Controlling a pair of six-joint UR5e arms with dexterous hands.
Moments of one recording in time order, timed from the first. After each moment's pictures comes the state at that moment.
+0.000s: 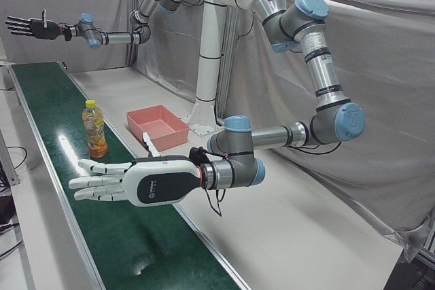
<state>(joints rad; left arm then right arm) -1.35 -1.72 -1.65 -0.08 1.48 0.11 1.55 -1.52 1.60 -3.11 -1.57 -0.11</state>
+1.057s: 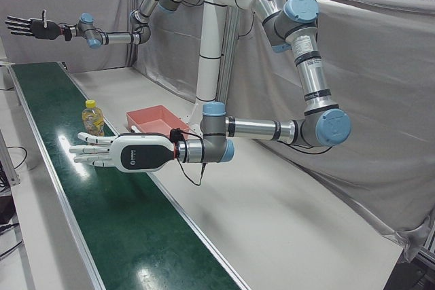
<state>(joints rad) -1.05 -1.74 -1.86 0.10 1.31 0.24 1.55 -1.52 1.60 -3.11 -1.57 -0.11</state>
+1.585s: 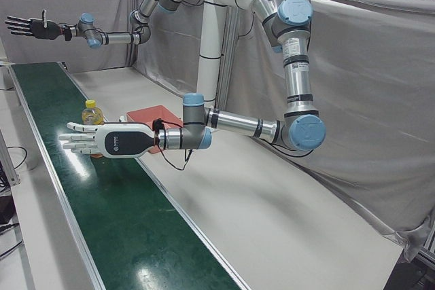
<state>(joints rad) -0.94 -1.90 -1.84 0.25 1.25 0.34 1.55 -1.52 1.60 -3.11 -1.57 -0.11</state>
